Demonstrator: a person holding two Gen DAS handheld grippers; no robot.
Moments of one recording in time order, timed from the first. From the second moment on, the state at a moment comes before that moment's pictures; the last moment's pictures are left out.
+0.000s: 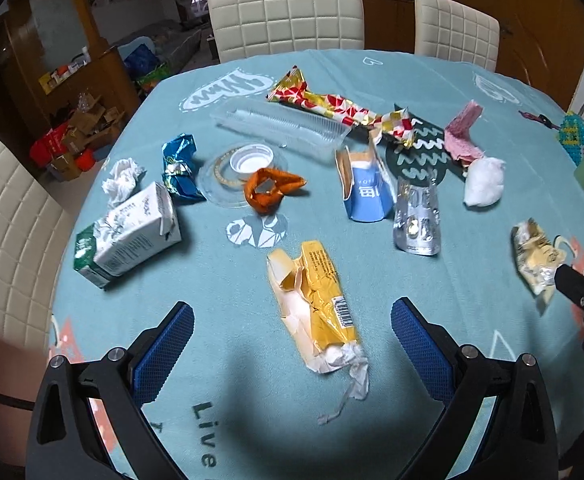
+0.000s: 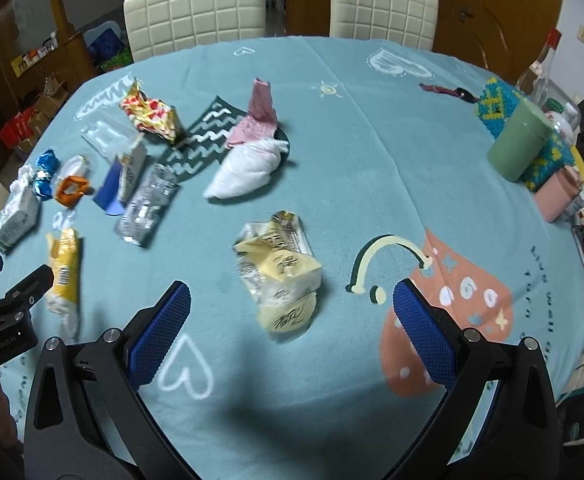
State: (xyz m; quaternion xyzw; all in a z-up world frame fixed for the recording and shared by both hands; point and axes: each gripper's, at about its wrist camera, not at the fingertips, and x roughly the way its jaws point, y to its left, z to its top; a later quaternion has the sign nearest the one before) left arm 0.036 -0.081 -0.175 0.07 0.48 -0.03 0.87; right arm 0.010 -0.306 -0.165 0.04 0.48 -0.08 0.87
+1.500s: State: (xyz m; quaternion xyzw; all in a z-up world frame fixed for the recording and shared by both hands) left arm 0.050 0.197 -0.114 -0.01 0.40 0.14 0.90; right arm 0.066 0.062 -0.098 -0.12 0.39 0.25 0.88
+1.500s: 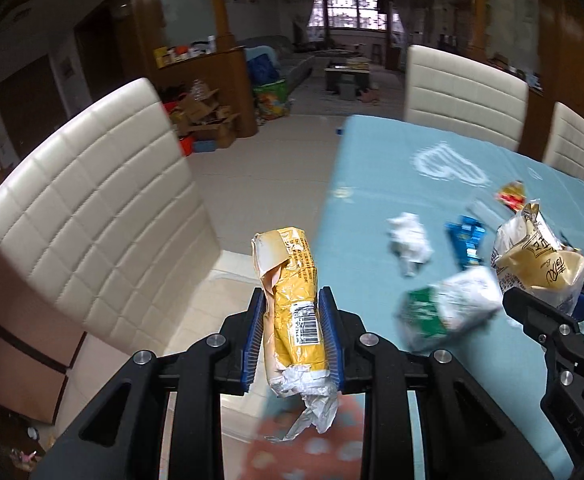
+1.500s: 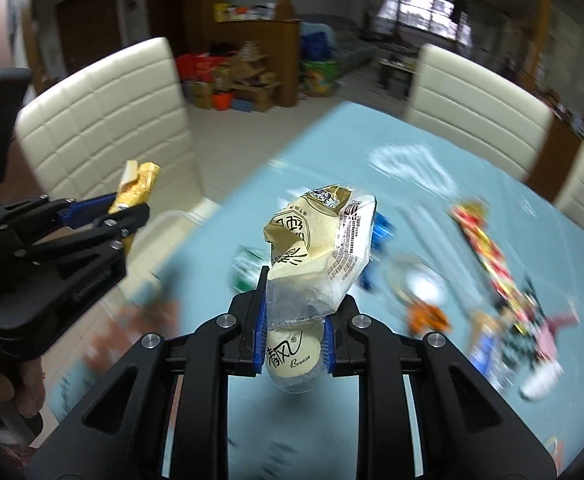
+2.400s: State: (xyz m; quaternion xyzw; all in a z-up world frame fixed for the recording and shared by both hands) left arm 0.037 0.333 -0.139 -0.08 0.42 0.24 0.87; right arm 0.094 0.204 -0.104 -0.14 0.39 0.31 0.86
